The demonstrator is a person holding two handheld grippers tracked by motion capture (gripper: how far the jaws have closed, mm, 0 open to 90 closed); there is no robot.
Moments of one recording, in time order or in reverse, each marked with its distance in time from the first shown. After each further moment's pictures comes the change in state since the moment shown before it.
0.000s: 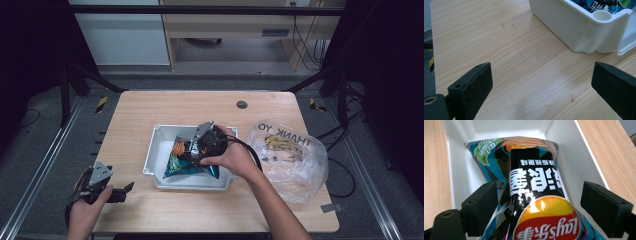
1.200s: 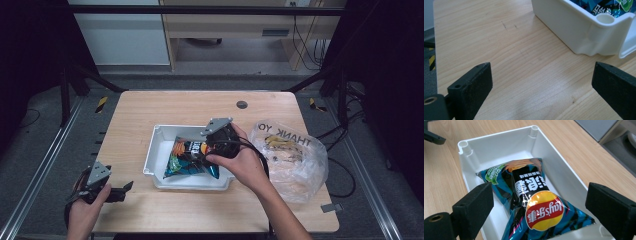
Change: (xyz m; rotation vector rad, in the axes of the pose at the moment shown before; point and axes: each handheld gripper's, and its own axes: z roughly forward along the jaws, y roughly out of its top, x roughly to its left) left arm 0.004 0.000 -0.002 -0.024 0.006 -0.023; right arm 0.015 0.004 -0.064 -0.125 -0.113 0.212
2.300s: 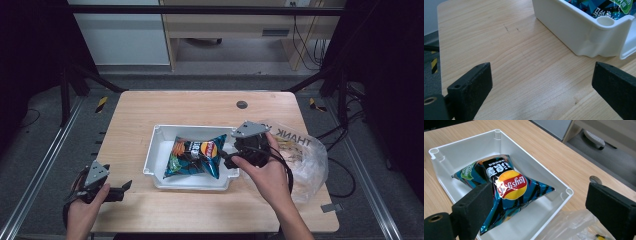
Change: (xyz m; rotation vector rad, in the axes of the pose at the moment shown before) left arm 0.000 -0.002 -0.002 -0.010 0.002 0.013; right arm -0.005 -0.036 -0.063 -0.065 -0.227 0.137
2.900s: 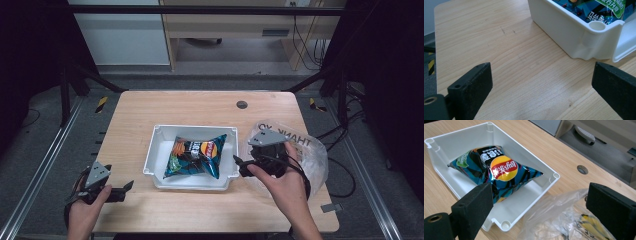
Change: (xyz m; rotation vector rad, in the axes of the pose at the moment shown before) left arm -0.004 0.002 -0.001 -0.010 -0.010 -0.002; right arm -0.008 -0.021 -0.037 0.018 -0.051 0.018
